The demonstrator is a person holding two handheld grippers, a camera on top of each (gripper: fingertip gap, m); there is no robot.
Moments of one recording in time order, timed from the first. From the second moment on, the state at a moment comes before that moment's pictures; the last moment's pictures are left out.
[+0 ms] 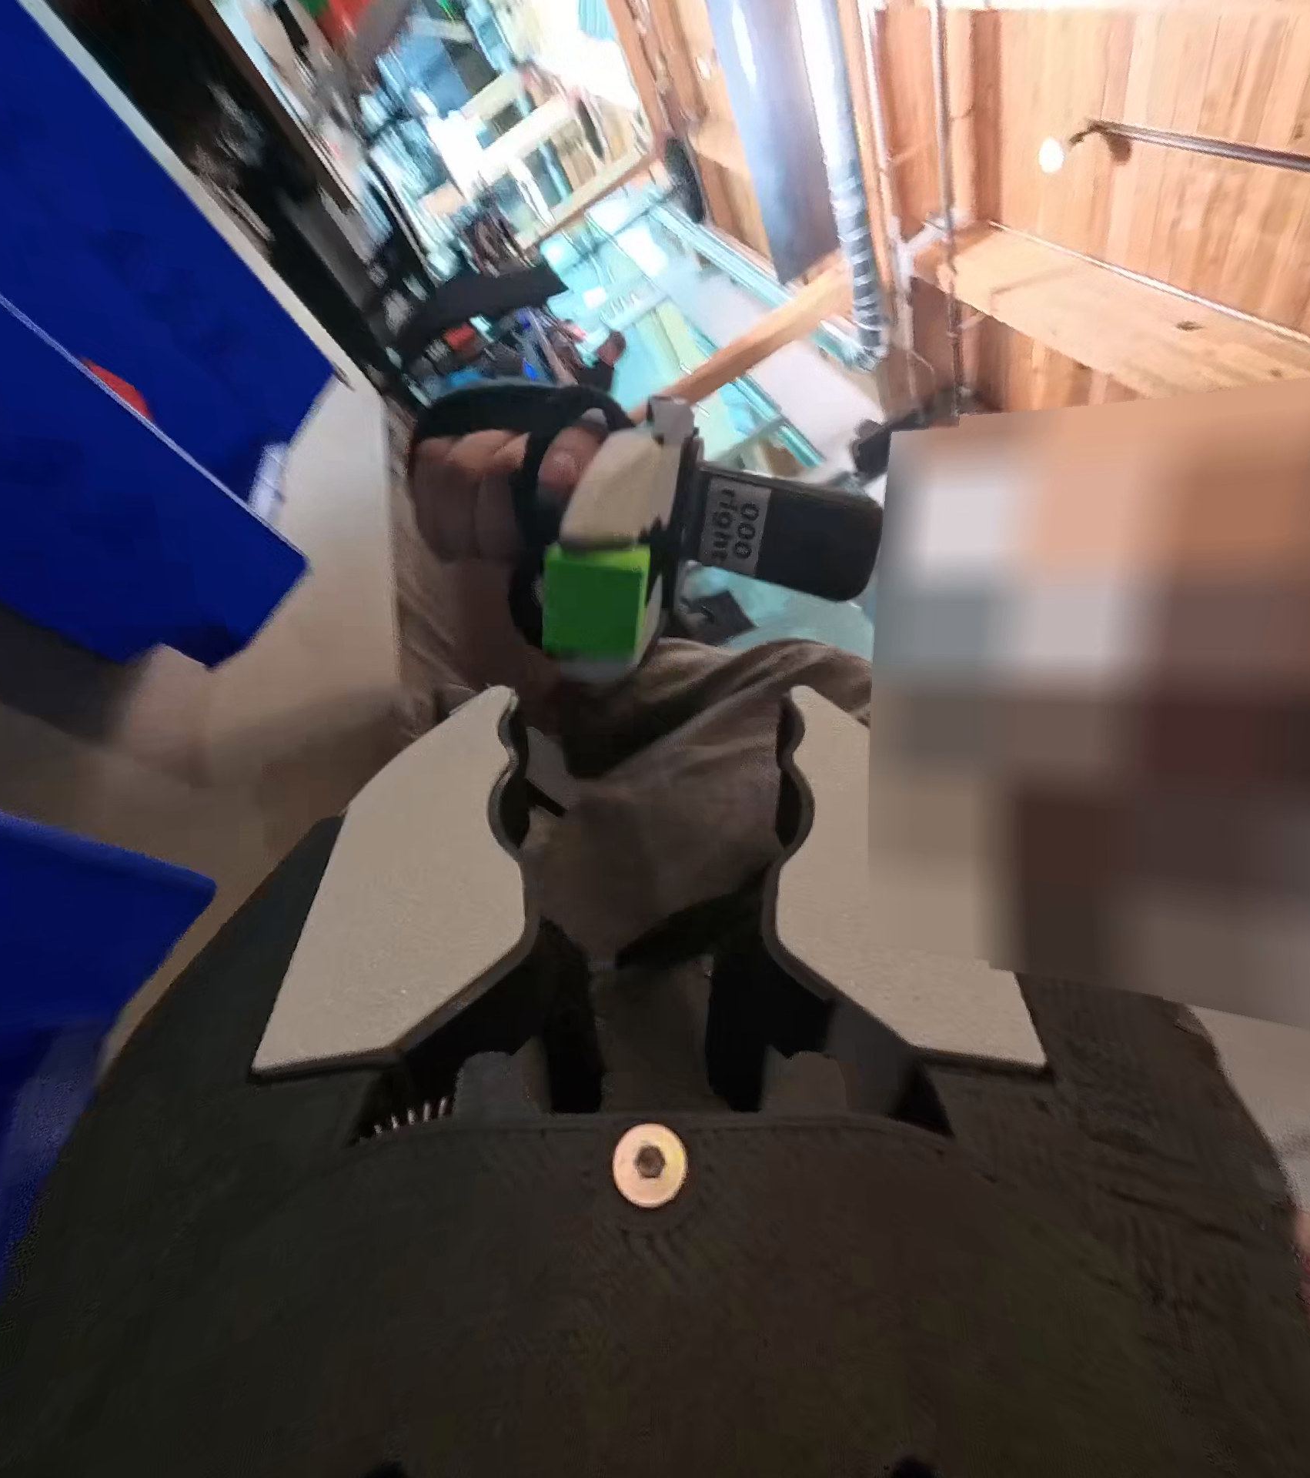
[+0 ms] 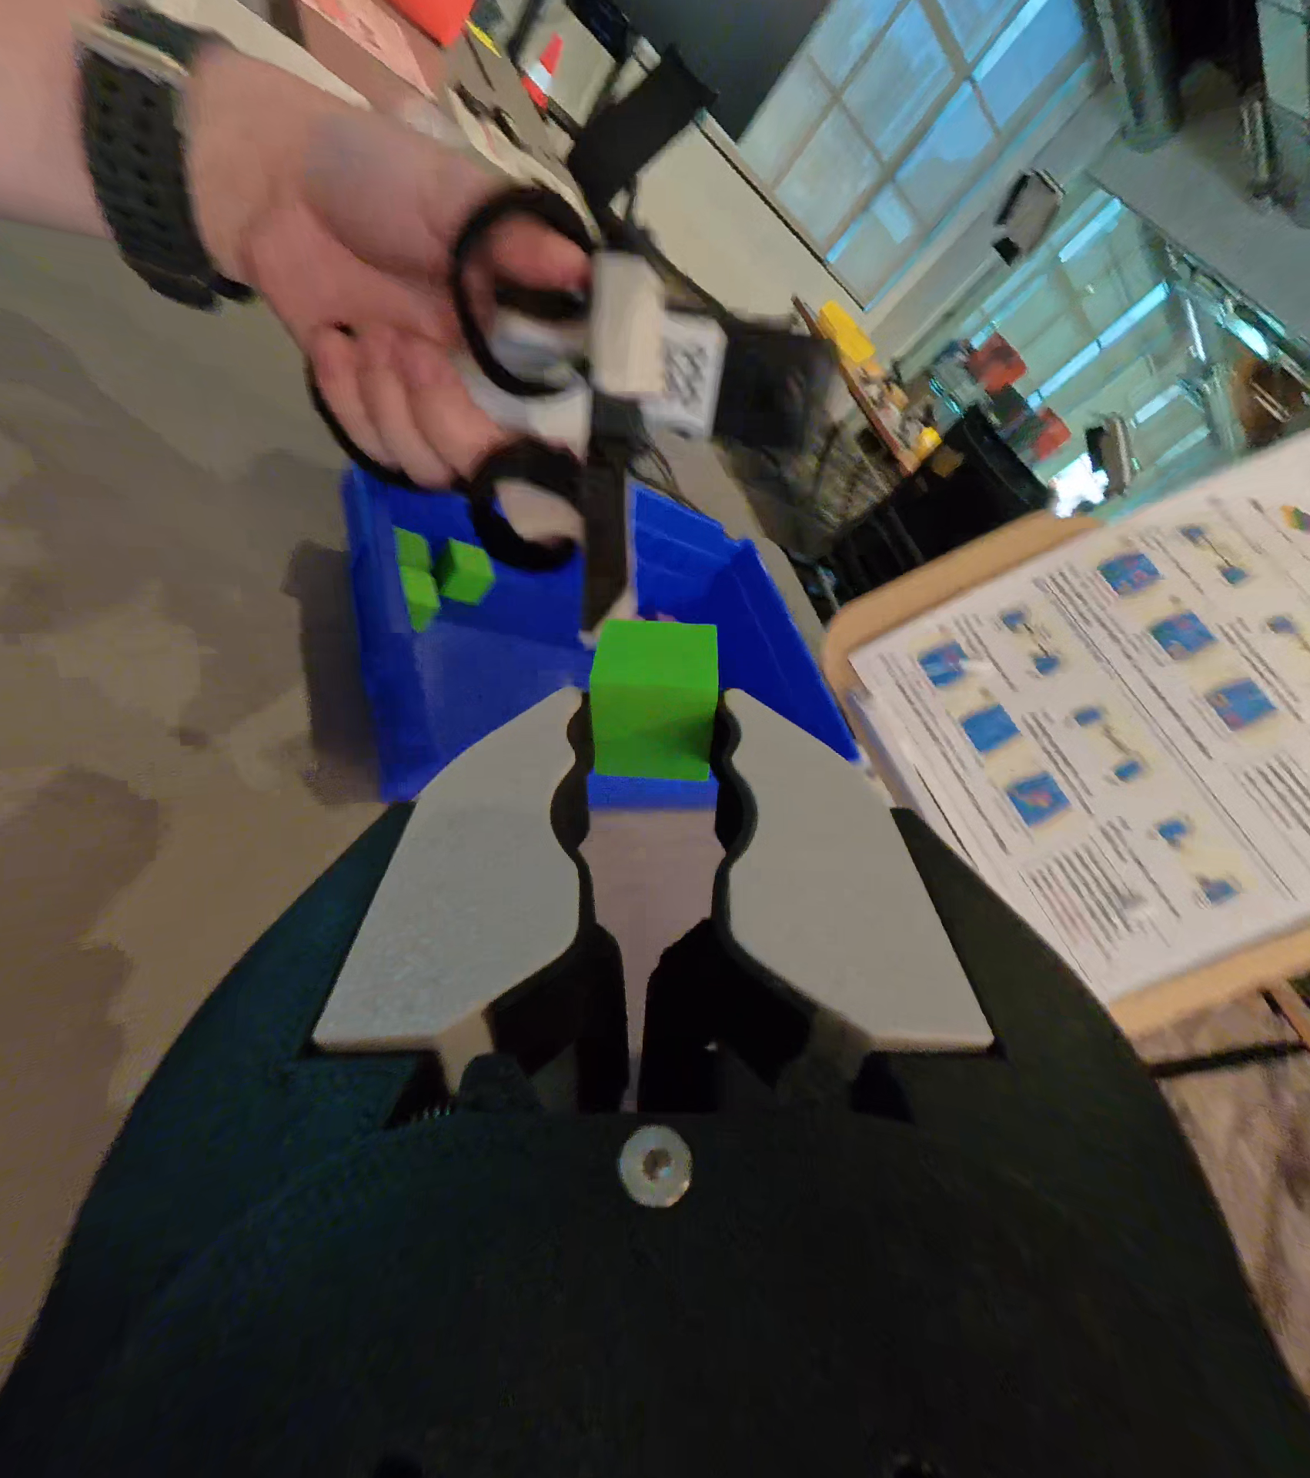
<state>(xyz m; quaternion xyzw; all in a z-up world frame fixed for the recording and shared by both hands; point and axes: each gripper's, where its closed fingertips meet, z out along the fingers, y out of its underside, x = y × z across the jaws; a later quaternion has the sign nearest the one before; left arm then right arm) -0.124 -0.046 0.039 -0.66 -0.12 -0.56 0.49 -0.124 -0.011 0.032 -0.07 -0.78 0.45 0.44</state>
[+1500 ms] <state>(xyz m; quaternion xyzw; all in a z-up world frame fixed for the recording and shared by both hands) -0.265 -0.201 -0.124 -0.99 0.02 0.10 -0.10 -0.134 0.217 -0.109 -0.32 -0.94 0.01 0.13</state>
